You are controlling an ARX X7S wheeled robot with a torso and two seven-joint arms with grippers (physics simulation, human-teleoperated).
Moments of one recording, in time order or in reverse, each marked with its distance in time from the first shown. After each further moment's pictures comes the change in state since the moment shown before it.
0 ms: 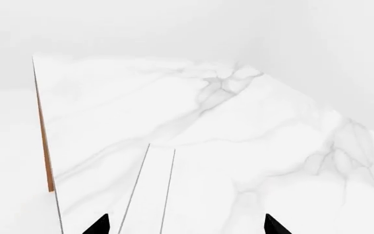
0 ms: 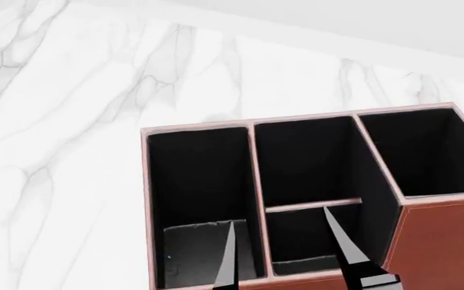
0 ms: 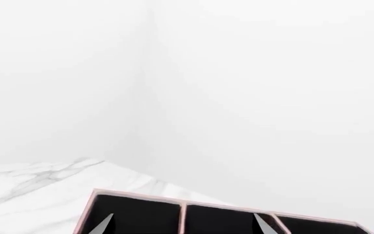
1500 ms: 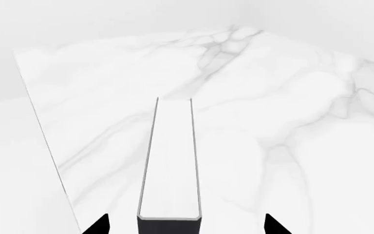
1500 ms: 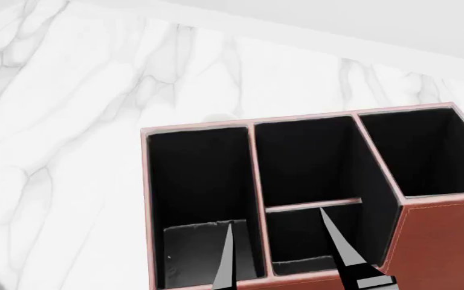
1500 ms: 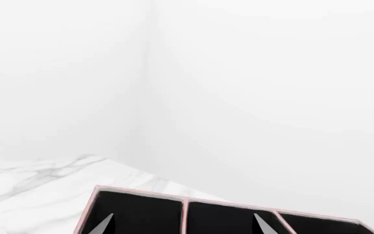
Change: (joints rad) left arm -0.057 -0.075 0.094 -0.455 0.095 0.250 0.226; right arm 0.004 0.015 -0.022 0.014 0.006 -0.012 0.019
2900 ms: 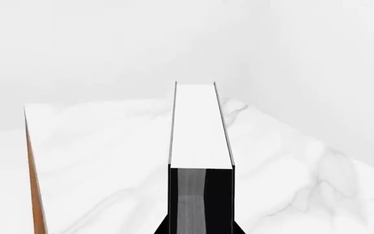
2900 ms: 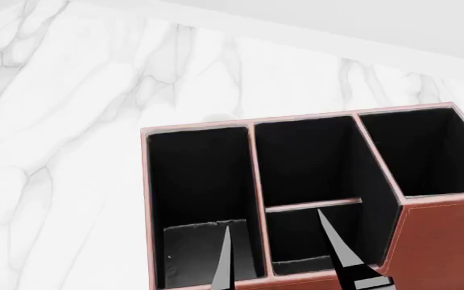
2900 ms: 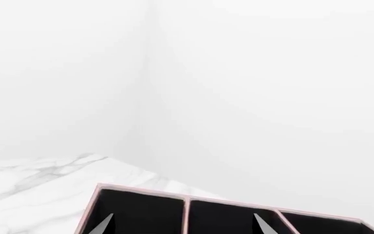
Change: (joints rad) left arm 0.039 -0.049 -0.063 0.566 -0.165 -0.284 -0.207; right arm 0.005 0.013 -0.019 0.000 0.006 0.000 0.017
